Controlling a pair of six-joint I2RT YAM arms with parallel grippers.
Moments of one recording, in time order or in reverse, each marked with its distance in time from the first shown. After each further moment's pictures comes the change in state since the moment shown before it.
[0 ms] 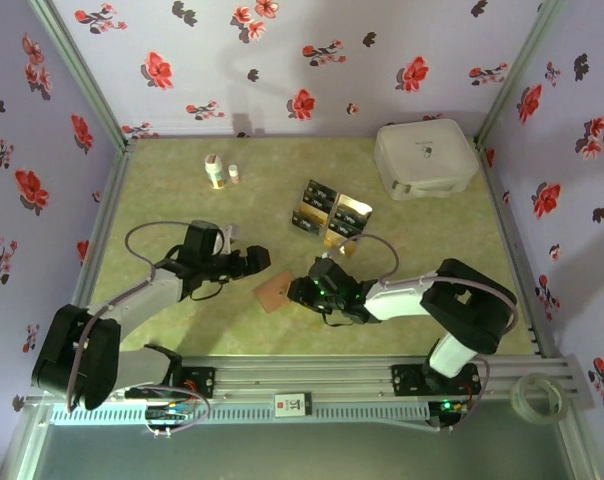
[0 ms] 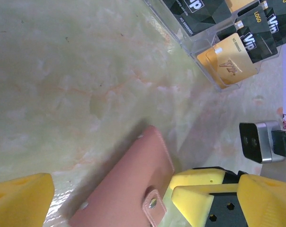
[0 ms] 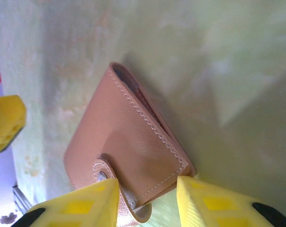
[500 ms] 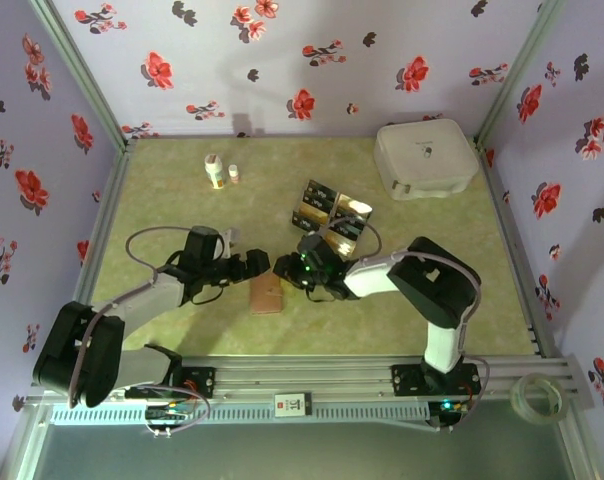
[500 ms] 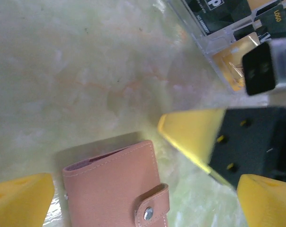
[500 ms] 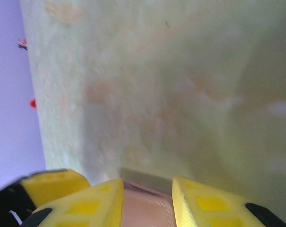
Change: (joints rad) left arm 0.000 0.004 -0.079 0.089 -0.027 -0.028; right arm -0.130 0.216 0.251 0.056 -0.128 -0.013
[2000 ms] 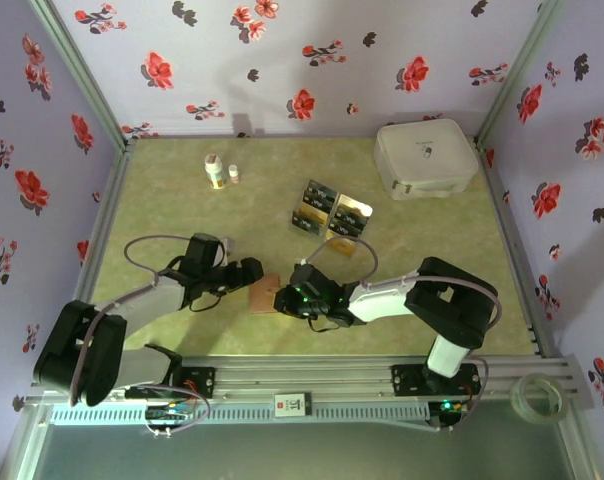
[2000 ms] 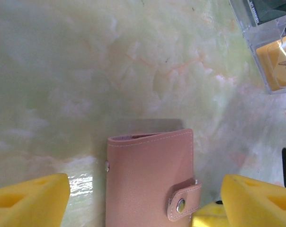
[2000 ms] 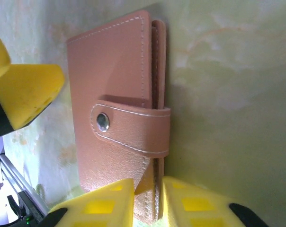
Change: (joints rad) left arm -0.005 0.015 -0.020 -0.056 -0.054 -0.037; right arm 0.229 -0.148 -0.155 -0.119 0.106 -0.024
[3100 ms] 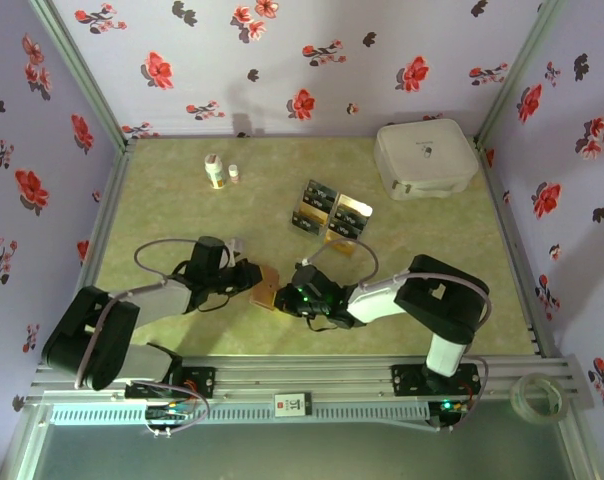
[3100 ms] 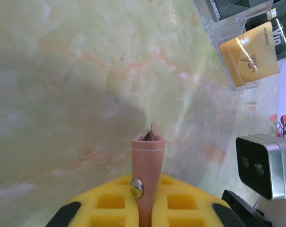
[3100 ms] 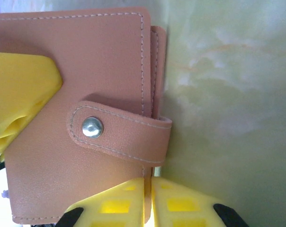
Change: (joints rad) left arm -0.036 0.068 -0.062 0.269 0.087 -0.096; right arm -0.016 0.028 -0.031 0.116 0.003 0.029
